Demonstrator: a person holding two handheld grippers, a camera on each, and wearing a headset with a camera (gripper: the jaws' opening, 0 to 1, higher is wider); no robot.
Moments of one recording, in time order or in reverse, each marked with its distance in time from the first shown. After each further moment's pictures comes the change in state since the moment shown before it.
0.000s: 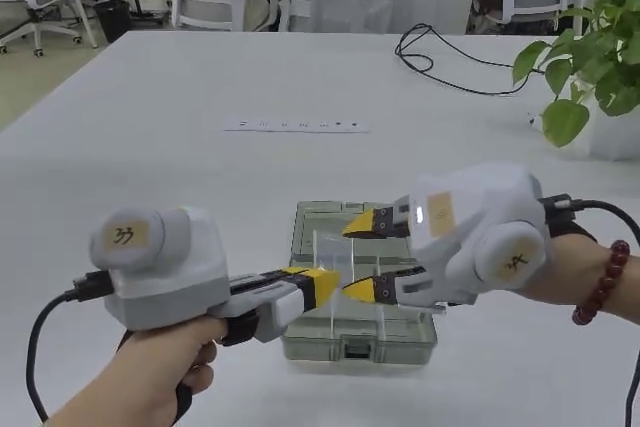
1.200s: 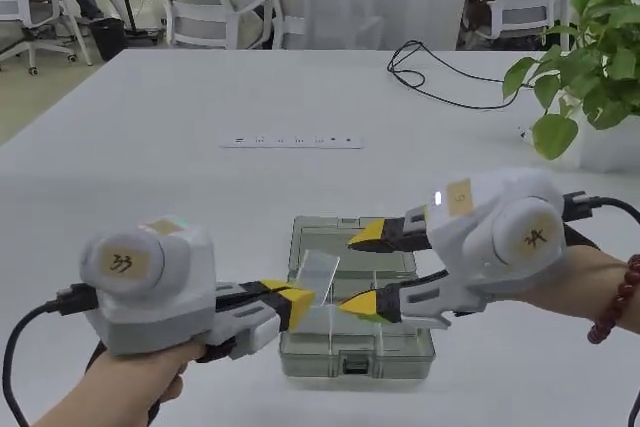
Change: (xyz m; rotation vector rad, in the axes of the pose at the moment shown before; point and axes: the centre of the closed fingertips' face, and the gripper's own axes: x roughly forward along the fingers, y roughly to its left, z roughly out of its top) left arm -0.019 0.016 -0.001 0.356 0.066 0.045; right arm -0.015 -0.001 0.009 0.259 -0.075 0.011
